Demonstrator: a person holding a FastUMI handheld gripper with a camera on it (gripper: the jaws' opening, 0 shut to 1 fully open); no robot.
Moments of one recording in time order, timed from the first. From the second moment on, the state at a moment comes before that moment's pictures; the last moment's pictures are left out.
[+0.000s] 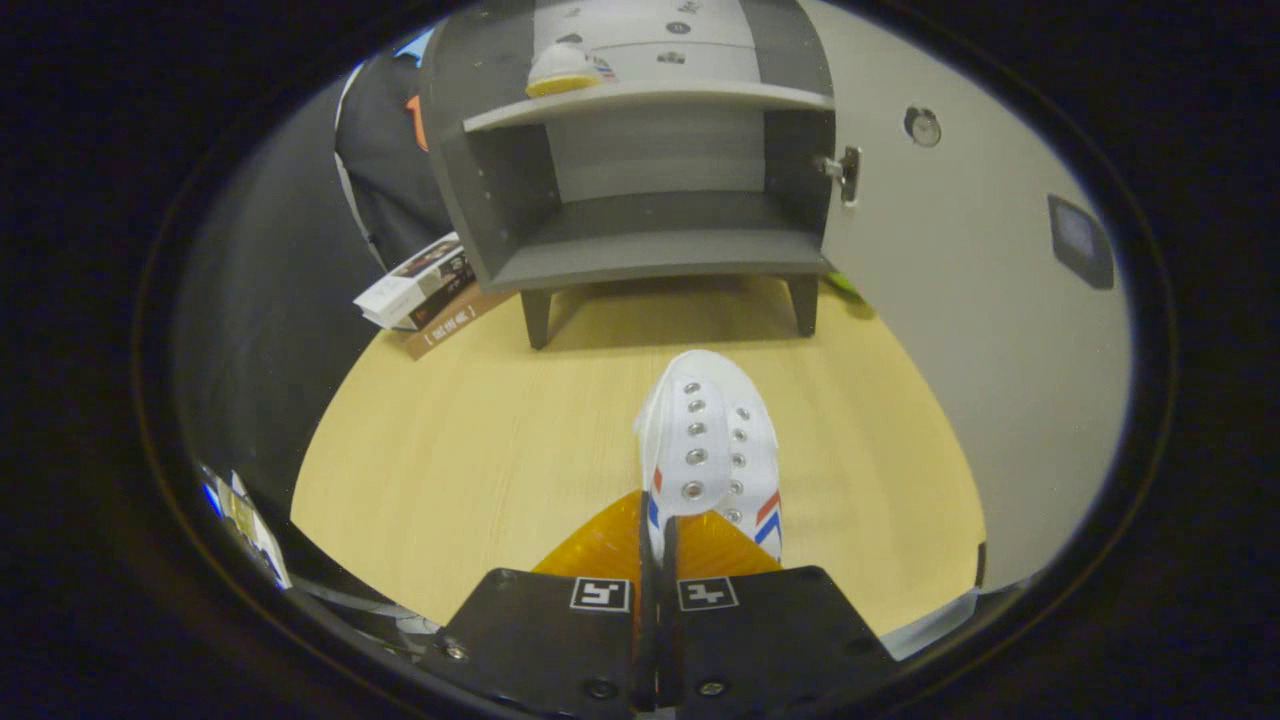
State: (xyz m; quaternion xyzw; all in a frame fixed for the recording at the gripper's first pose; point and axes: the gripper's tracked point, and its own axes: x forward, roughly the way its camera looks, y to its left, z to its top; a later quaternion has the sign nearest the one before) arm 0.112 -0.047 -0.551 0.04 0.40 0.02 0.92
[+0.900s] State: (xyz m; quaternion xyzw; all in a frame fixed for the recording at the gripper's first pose) arm 0.288 -0.075 -0.282 -0.02 0.17 0.01 0.99
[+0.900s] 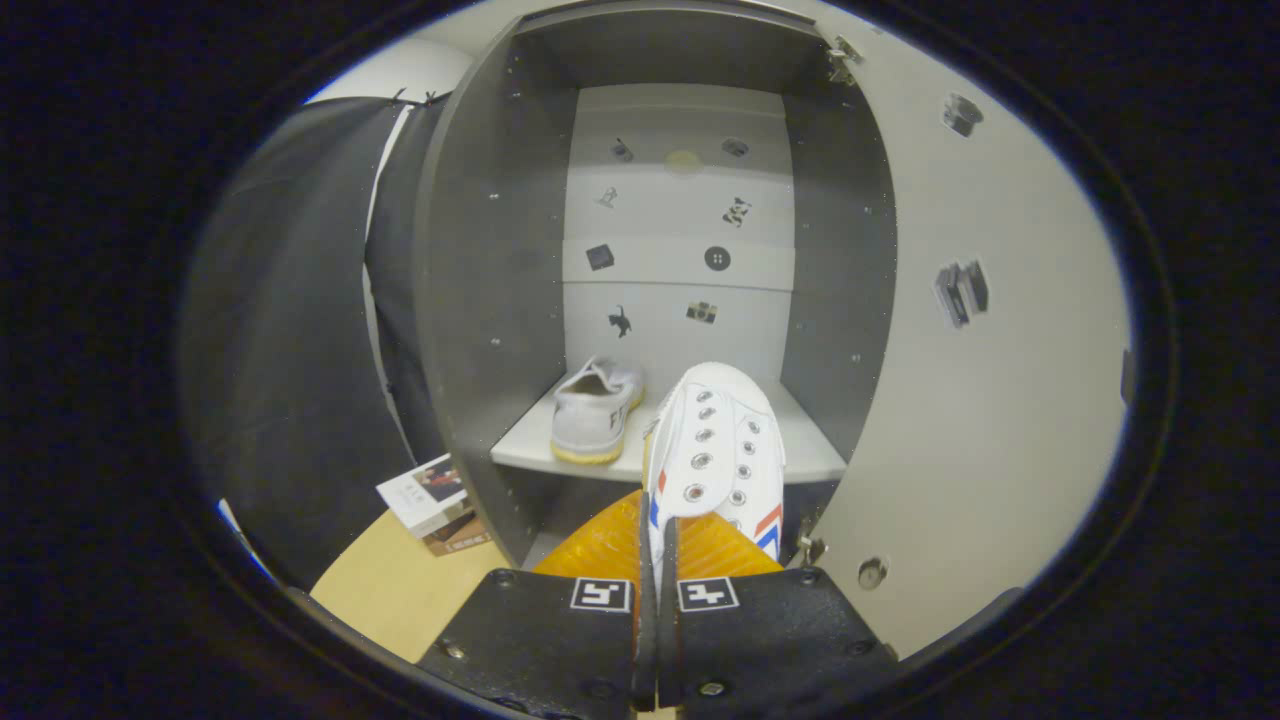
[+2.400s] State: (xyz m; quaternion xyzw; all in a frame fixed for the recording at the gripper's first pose) arm 0.454 -0.111 -0.291 -0.04 0.22 -0.04 0.97
